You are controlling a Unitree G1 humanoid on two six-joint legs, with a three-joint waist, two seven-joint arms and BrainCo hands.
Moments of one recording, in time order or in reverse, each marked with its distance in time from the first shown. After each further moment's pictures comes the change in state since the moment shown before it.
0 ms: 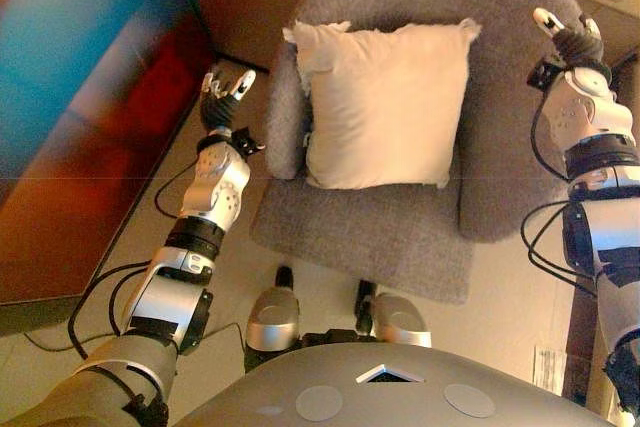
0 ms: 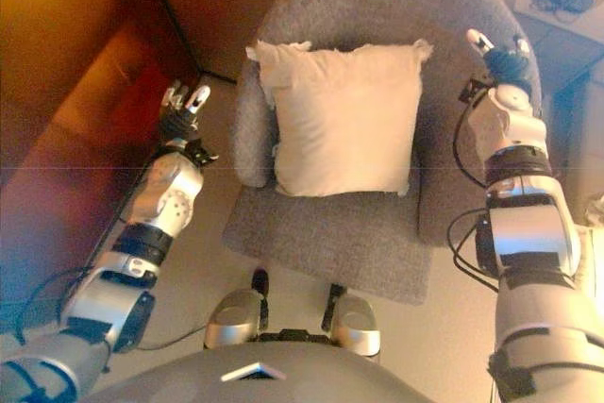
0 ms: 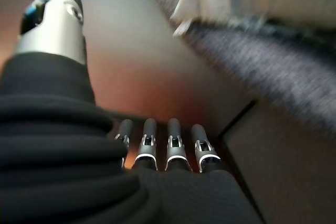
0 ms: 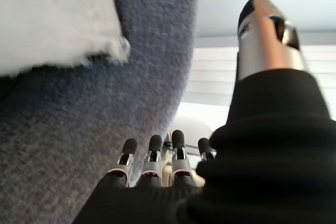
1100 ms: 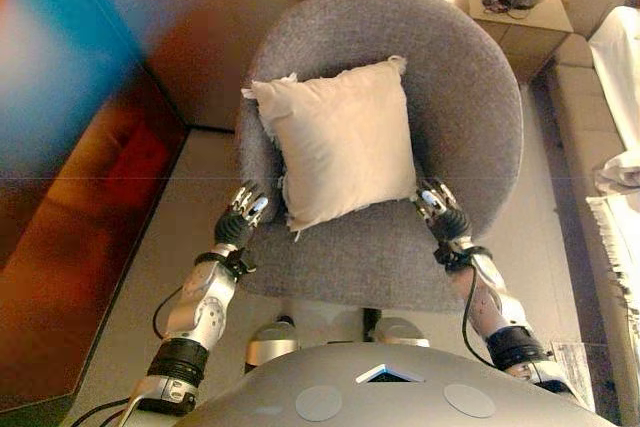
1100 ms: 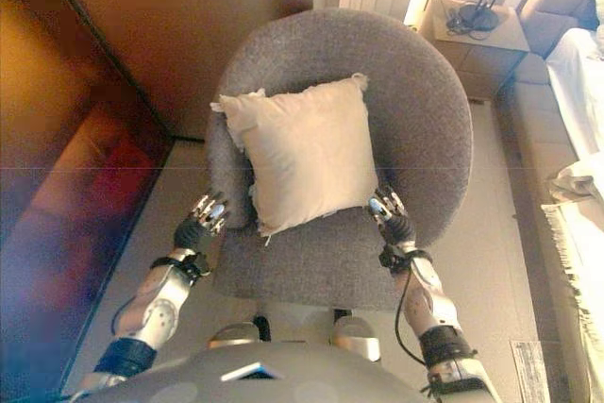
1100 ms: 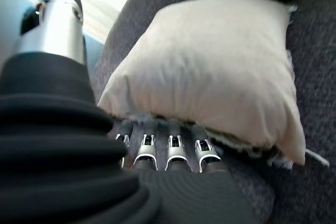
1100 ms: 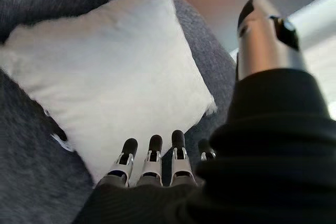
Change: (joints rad) left arm 0.588 -0.029 -0.037 -0.233 -0.011 0.006 -0.508; right arm 0.970 0.398 0.038 -0.606 0.179 -0.179 0.444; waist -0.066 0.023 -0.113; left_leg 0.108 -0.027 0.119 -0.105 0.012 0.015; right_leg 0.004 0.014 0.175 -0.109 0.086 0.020
